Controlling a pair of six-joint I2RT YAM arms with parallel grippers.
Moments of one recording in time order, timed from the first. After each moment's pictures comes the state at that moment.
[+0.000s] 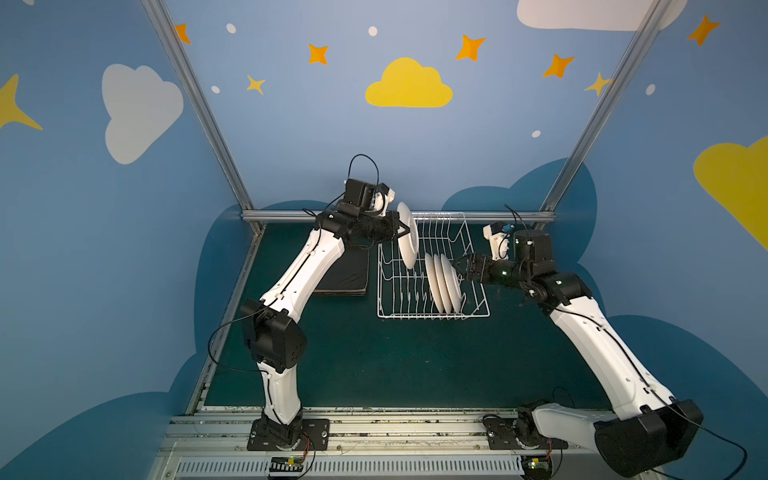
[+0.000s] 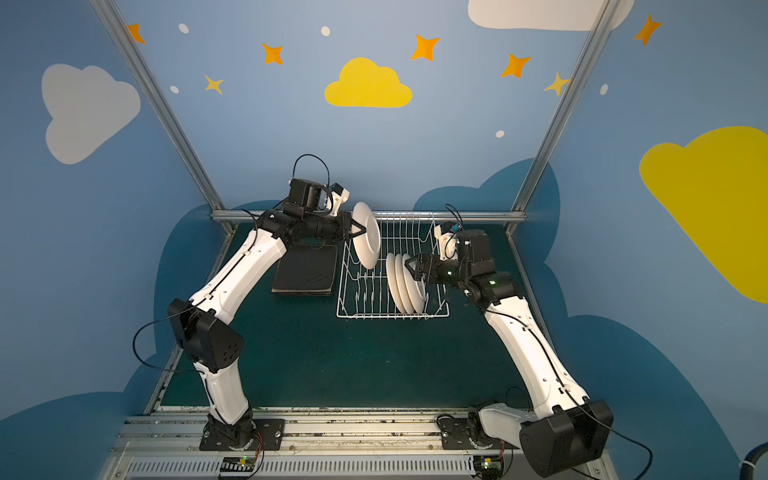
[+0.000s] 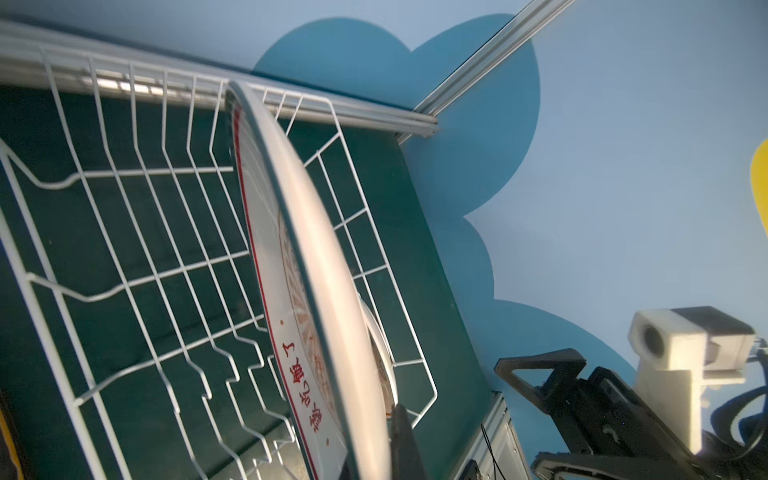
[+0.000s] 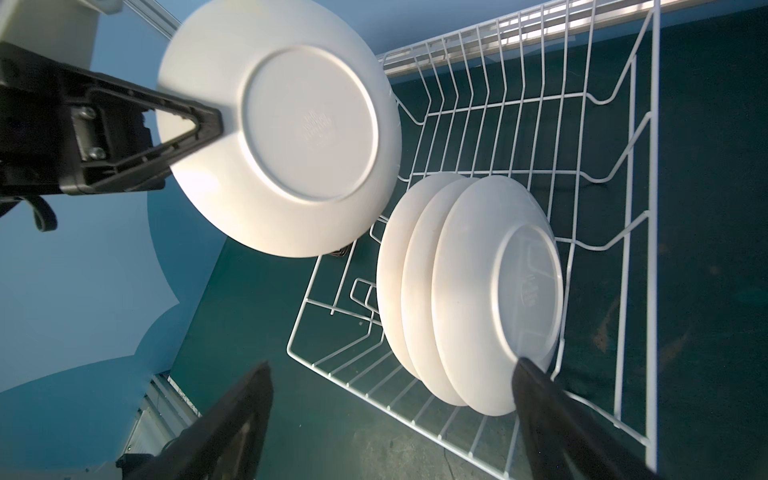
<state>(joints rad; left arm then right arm) -0.42 1.88 2.02 -0.74 0.54 -0.50 0.32 1.22 1.24 -0.62 -0.38 0.37</state>
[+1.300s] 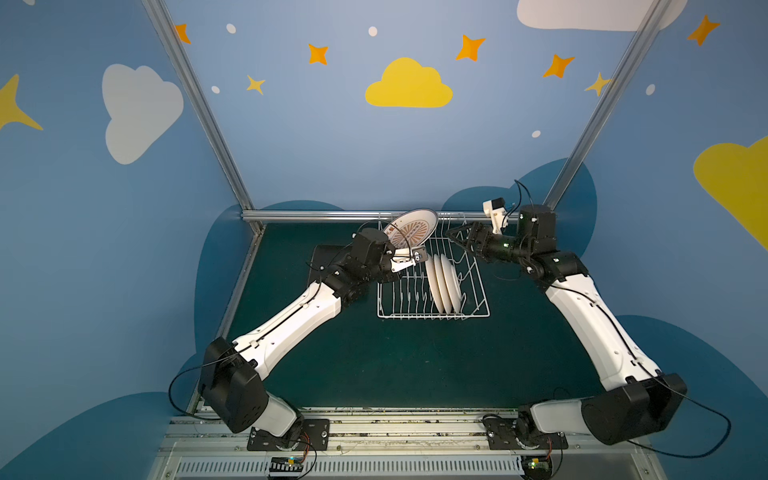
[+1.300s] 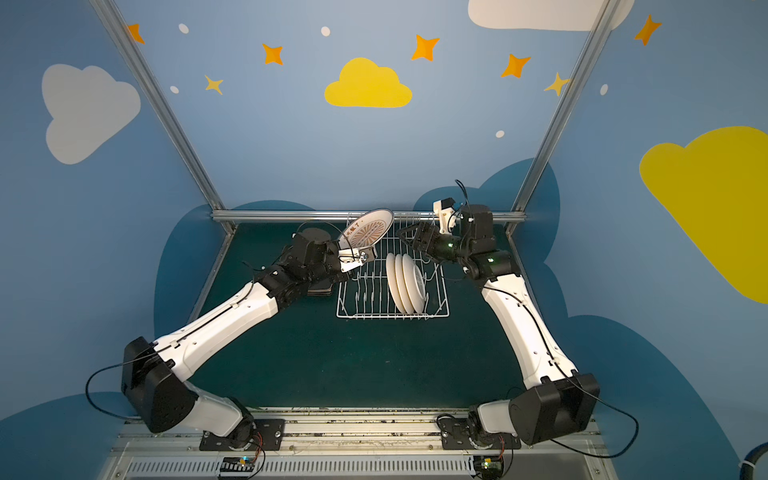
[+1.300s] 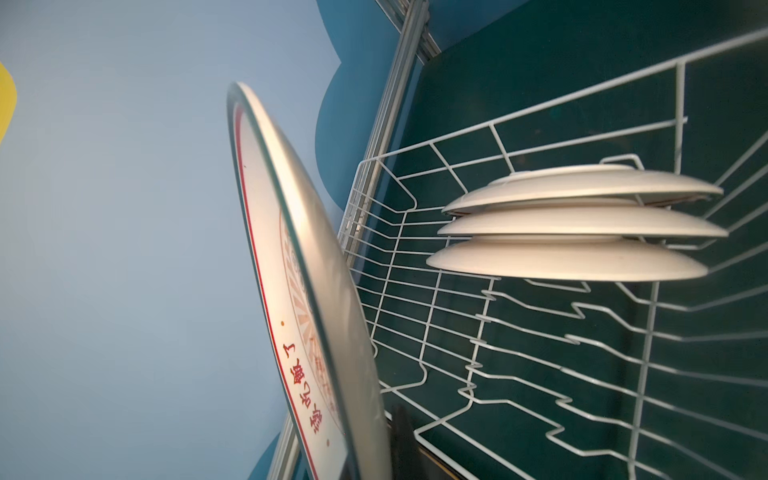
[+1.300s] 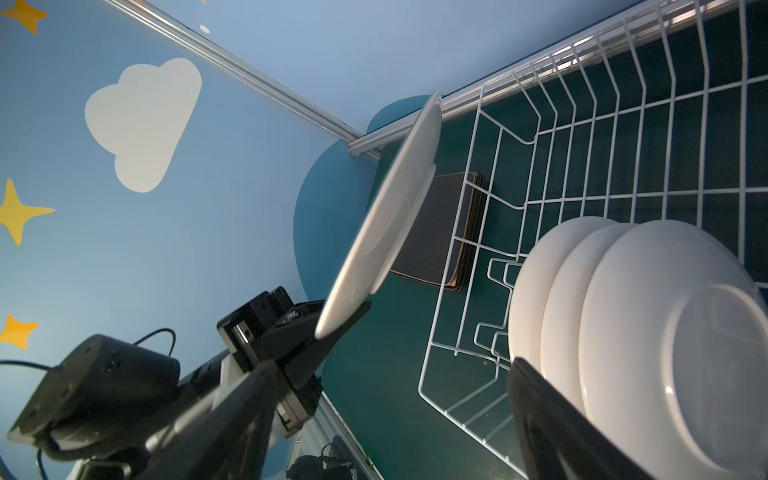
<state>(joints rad) -0.66 1.49 1.32 -0.26 -0.05 0.91 0.28 1.39 1.44 -0.49 -0.66 0.69</state>
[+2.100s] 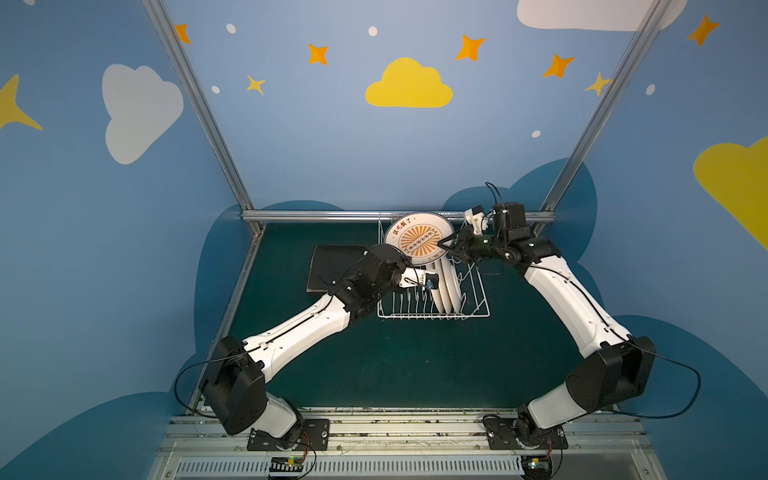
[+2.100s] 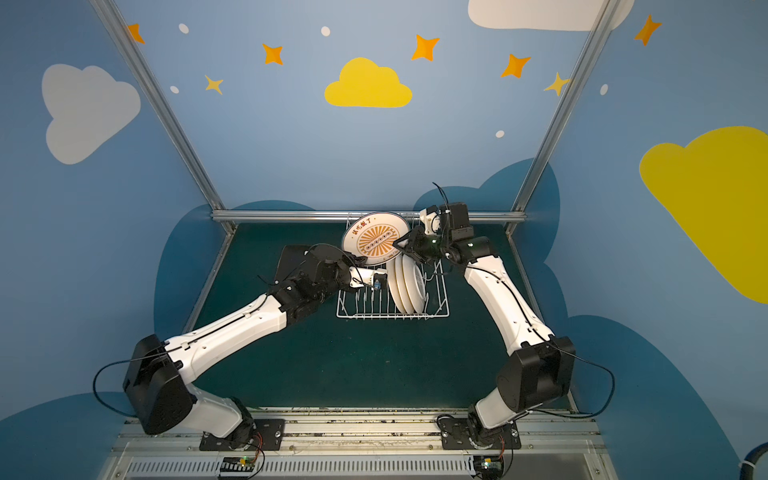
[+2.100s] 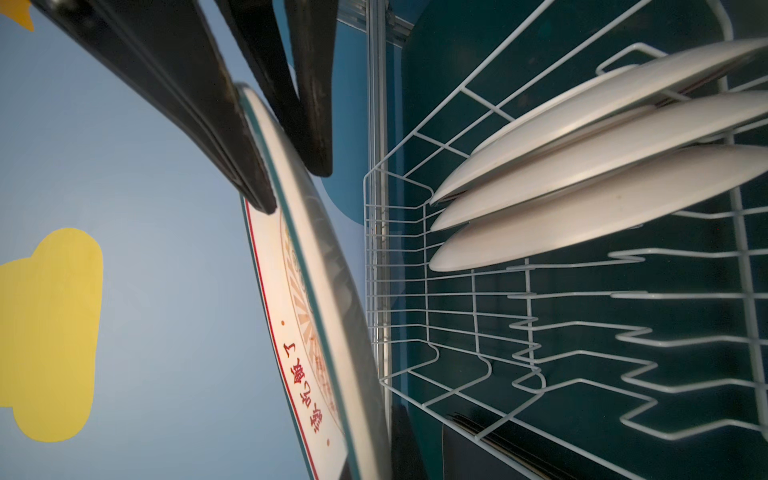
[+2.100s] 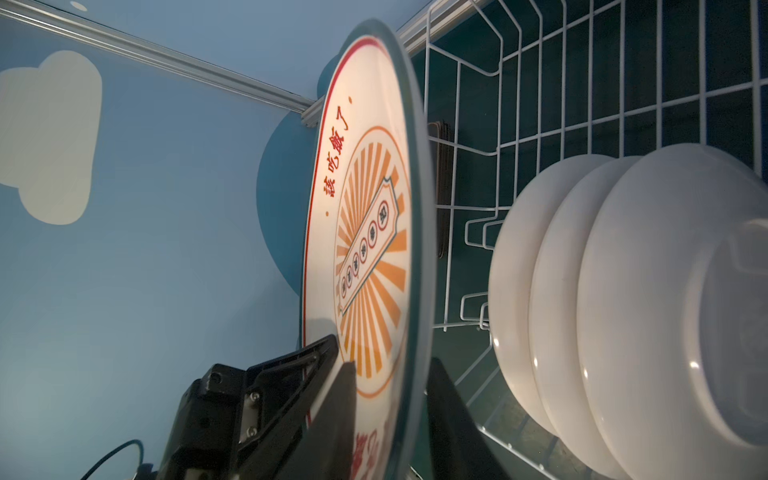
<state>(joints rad) -0.75 1.49 1.21 -0.09 -0.17 1.25 0.34 1.56 1.54 -0.63 -0.61 0.75</state>
